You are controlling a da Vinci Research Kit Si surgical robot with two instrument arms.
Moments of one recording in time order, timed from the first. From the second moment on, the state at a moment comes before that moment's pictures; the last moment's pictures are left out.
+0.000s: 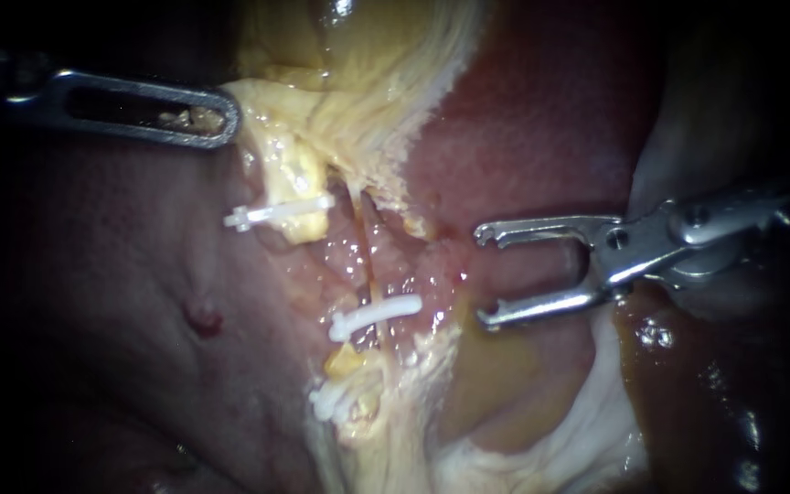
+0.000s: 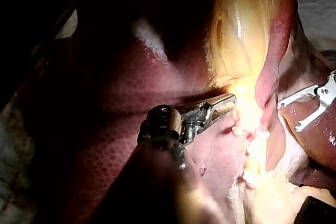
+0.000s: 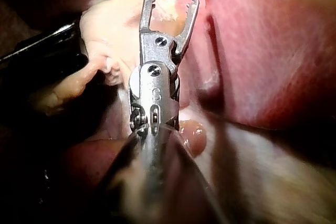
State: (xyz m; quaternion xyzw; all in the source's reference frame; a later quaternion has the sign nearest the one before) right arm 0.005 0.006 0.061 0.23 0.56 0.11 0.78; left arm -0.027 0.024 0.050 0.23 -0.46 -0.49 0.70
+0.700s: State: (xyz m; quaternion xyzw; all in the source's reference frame) right arm 0.005 0.006 0.061 0.23 0.56 0.11 0.78; left arm -0.034 0.021 0.057 0.26 -0.44 -0.47 0.72
